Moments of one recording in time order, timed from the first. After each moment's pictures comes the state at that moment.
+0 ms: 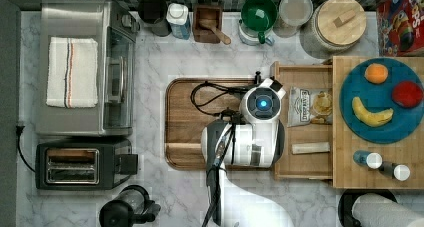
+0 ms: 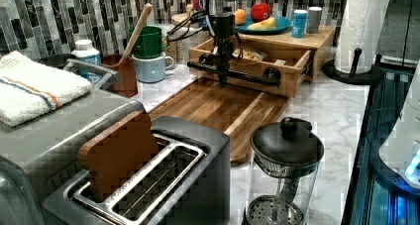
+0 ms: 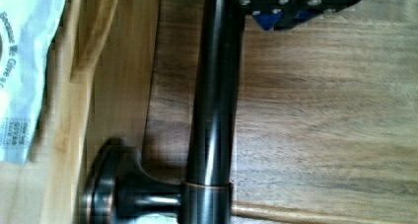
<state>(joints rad) -0.11 0.22 -0.02 -2.30 -0.07 0.92 -0.97</state>
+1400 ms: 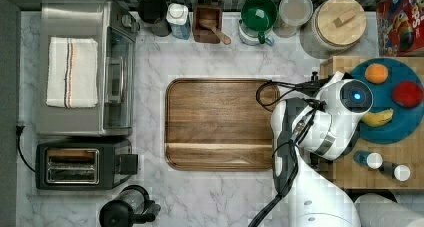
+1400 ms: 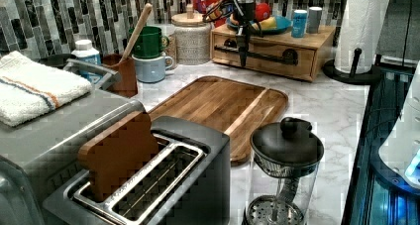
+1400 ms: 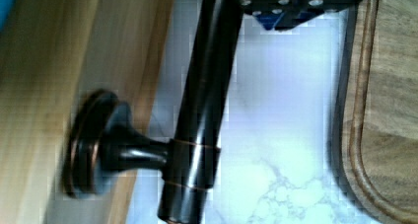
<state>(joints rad) -0.35 0.37 -0.09 -2.06 -0.01 0.83 -1.41</state>
